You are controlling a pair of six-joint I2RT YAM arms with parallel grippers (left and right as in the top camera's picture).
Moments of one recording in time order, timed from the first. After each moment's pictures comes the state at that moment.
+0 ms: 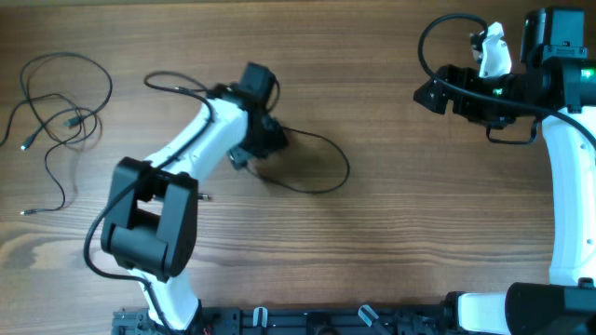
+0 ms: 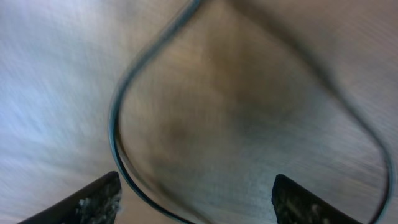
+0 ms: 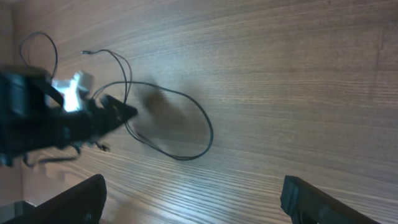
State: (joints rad) left arm -0.37 1.93 1.34 -0.87 0.05 -0.82; right arm -0.08 1.56 1.67 -1.29 -0.49 0.10
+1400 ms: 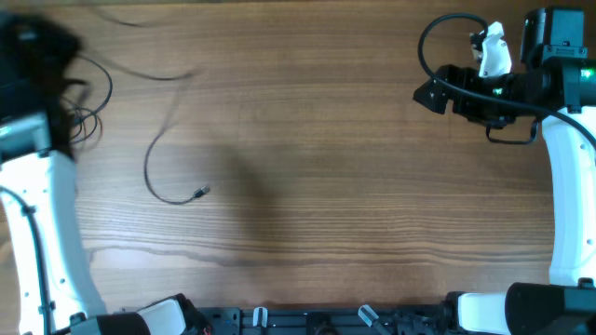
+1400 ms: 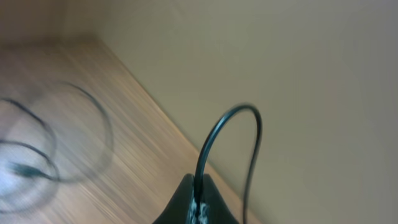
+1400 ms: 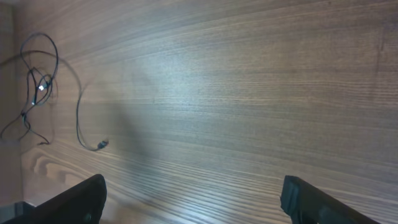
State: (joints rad) left arm 0.33 1.42 1.47 -0.40 -0.02 -0.66; right arm -0.08 1.56 1.67 -1.28 -0.49 0.11
